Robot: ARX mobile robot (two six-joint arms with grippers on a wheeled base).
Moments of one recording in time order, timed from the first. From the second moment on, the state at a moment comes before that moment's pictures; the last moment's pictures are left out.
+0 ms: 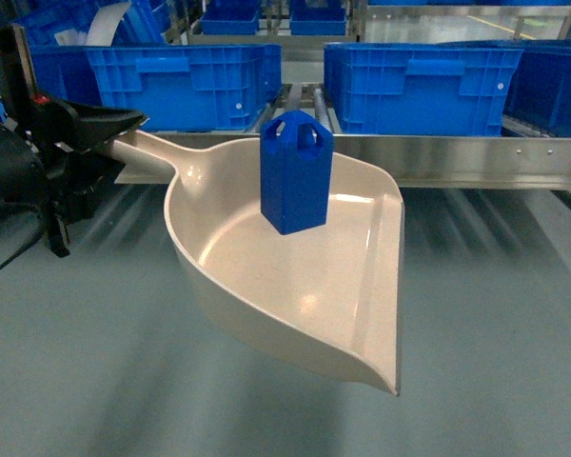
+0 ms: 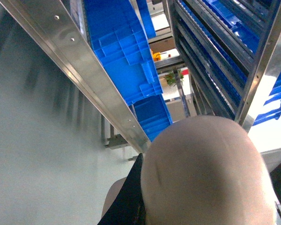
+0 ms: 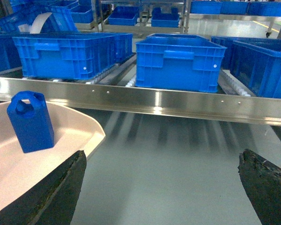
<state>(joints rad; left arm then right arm) -0.06 1.93 0.70 1.28 0.46 -1.30 0.24 0.79 0.24 0.52 0.10 -0.02</state>
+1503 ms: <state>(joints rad) -0.06 1.93 0.71 1.28 0.46 -1.30 0.24 0.80 0.24 0.52 0.10 -0.02</state>
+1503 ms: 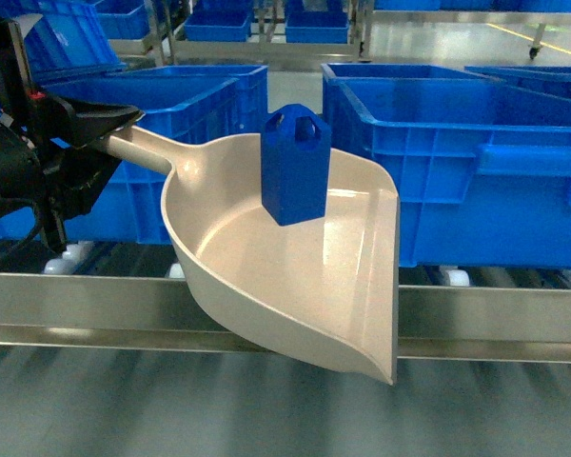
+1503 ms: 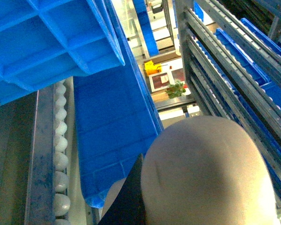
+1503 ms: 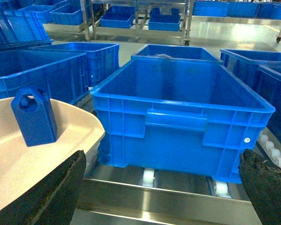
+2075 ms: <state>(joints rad) -0.06 1.93 0.71 1.28 0.46 -1.30 0.24 0.79 0.24 0.52 0.10 -0.02</state>
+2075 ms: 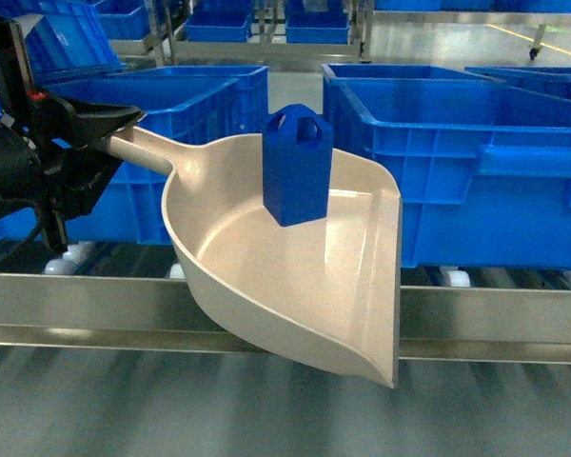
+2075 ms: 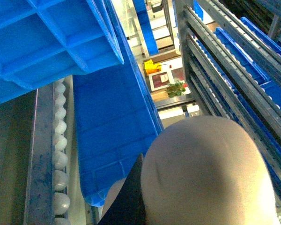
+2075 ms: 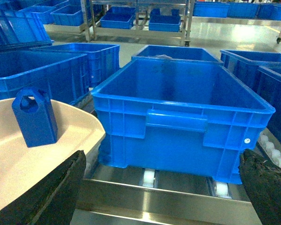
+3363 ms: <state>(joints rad) -0.06 1.93 0.71 1.28 0.46 -1.30 0.24 0.79 0.24 0.52 0.10 -0.02</state>
